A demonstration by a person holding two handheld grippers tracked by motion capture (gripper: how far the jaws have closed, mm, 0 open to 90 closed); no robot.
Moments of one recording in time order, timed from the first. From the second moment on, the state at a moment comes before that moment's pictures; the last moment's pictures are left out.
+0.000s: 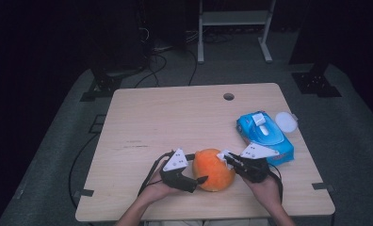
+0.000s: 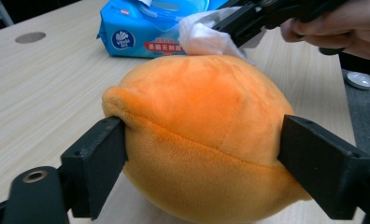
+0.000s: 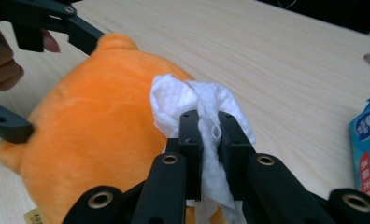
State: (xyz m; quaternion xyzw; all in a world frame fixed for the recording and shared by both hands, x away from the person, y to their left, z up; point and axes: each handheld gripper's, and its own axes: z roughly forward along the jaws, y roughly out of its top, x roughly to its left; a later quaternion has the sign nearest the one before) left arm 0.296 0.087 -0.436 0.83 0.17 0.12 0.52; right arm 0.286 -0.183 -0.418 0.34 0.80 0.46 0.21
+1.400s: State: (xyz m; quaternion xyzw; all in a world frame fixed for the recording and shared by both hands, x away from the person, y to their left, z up) left arm 0.291 0.083 -0.439 0.84 0.15 0.14 0.50; right arm 0.268 -0.146 -0.403 0.27 0.81 0.48 0.20
